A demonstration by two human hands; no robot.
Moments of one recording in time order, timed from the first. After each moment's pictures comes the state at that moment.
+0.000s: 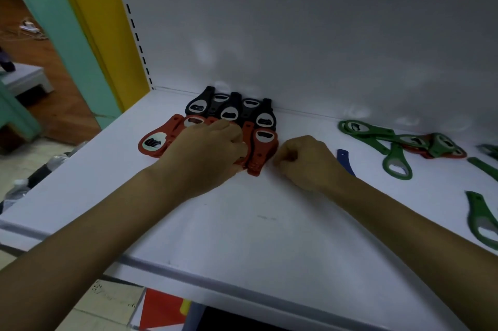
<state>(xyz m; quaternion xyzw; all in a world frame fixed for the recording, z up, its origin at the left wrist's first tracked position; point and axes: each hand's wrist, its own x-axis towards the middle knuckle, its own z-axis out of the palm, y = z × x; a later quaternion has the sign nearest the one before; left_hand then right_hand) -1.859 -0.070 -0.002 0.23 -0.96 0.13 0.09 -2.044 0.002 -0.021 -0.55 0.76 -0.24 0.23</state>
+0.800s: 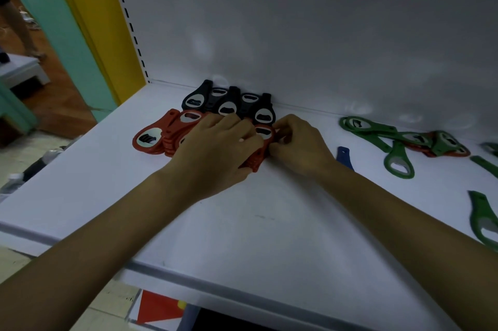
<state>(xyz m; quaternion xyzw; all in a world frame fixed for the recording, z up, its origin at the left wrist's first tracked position) -1.874 -0.066 -0.015 0.21 -0.96 0.13 0.15 -2.053 -0.028 -0.036 -0.56 0.74 -0.32 0.18</state>
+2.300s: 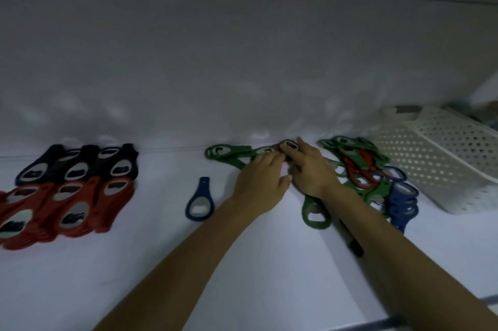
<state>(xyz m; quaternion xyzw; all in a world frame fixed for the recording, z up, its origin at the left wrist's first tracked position) -2.153 0.036 -0.047 0.15 -0.96 -0.16 0.20 -2.275 0.120 -0.042 -0.48 0.87 -0.14 0.02</state>
